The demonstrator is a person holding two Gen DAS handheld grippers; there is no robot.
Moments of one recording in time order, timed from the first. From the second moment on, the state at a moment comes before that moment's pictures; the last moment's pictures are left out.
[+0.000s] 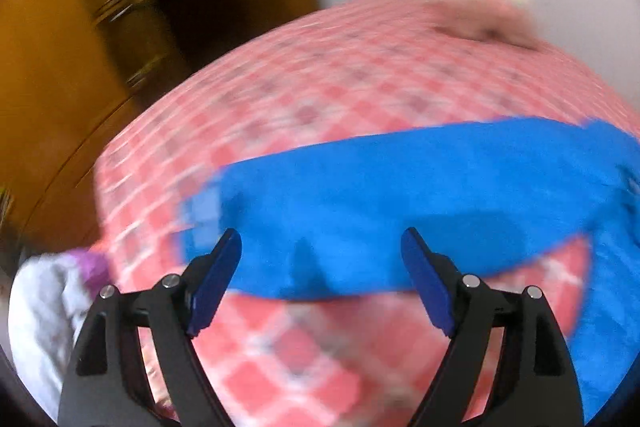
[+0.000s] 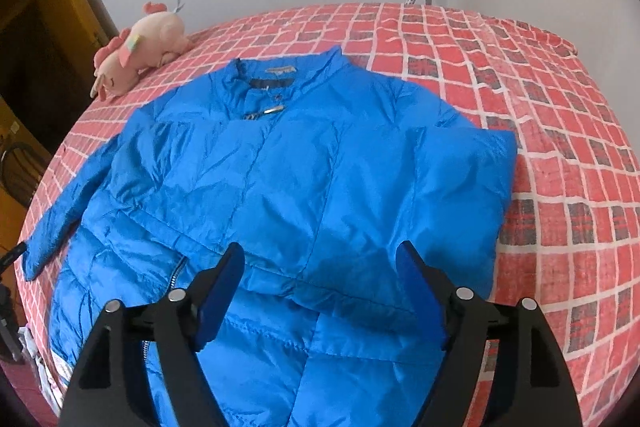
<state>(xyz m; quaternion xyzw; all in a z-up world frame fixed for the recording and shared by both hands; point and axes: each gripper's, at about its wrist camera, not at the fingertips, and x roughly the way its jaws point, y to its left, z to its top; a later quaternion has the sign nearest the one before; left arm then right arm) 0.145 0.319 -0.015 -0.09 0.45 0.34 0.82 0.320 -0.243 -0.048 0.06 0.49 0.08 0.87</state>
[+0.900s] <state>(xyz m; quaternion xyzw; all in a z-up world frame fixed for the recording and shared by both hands) 0.127 0.404 -0.024 -0.25 0.38 0.30 0.84 0.326 -0.252 -0.057 0.07 0.50 0.08 0.86</state>
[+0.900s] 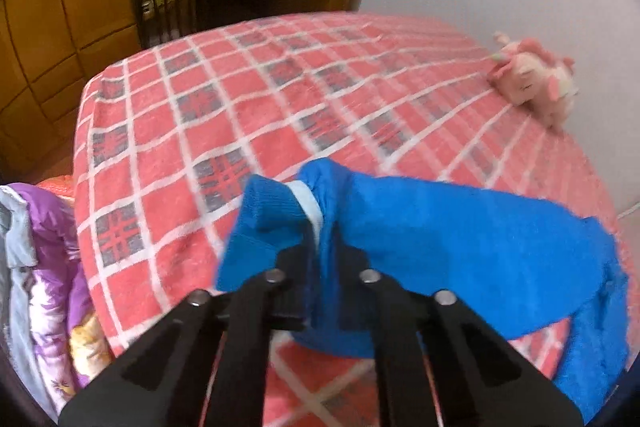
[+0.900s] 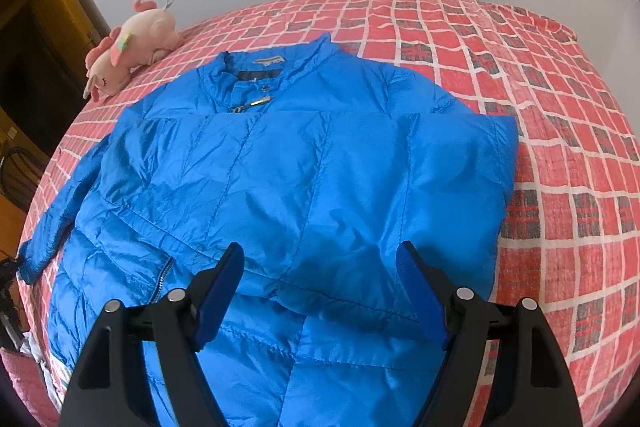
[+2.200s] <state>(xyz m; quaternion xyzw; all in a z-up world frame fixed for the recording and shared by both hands) 0.336 -0.033 -0.018 -0.05 0.42 -0.11 0.90 0.337 -0.266 -0.065 0.08 0.50 0.07 0.86</state>
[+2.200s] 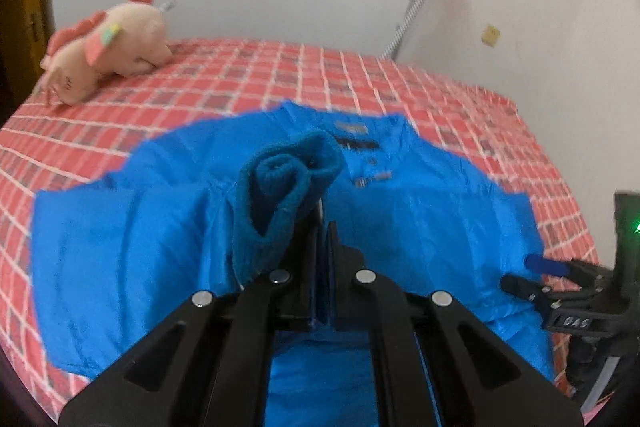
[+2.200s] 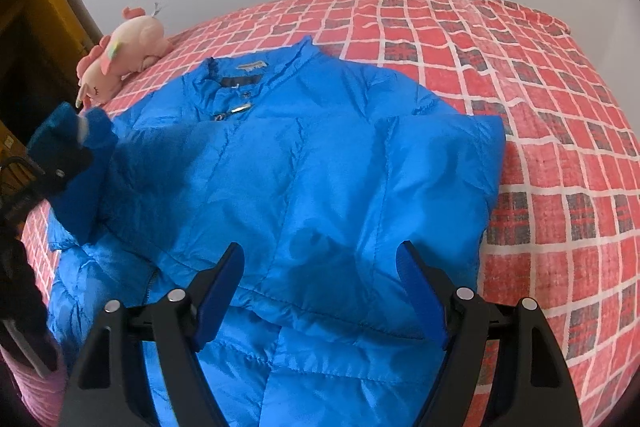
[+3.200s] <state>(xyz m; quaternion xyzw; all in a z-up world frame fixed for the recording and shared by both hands) 0.358 0.085 -0.049 -0.08 0.44 0.00 0.89 0.348 -0.189 -0.051 0.08 0.51 0.19 0.84</state>
